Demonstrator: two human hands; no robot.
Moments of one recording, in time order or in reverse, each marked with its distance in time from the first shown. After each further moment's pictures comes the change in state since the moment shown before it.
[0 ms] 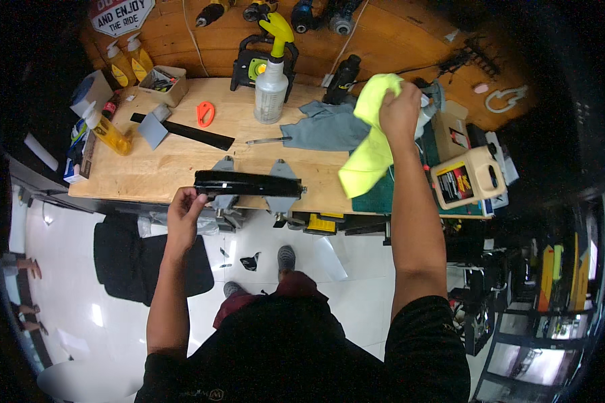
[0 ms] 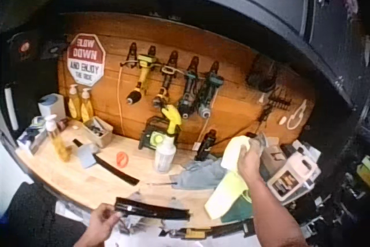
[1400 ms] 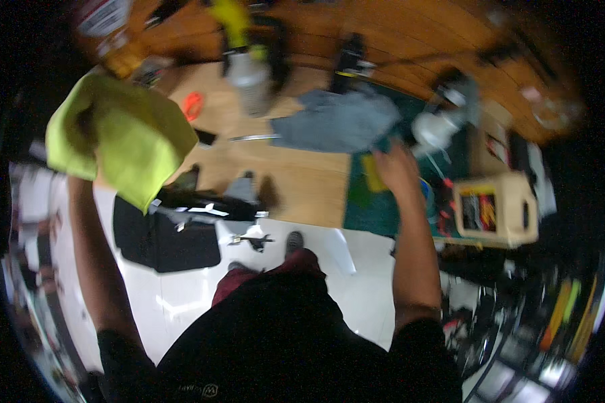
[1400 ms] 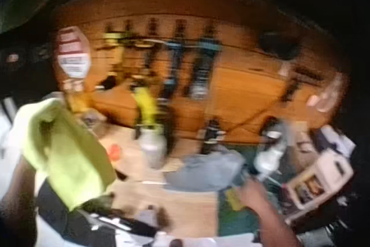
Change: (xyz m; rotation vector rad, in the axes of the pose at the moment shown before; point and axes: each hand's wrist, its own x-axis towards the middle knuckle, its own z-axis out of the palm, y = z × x) left_hand 0.176 0.128 -0.104 1.031 0.238 0.042; right_hand -0.083 0.103 0.036 -0.020 -0.827 0.159
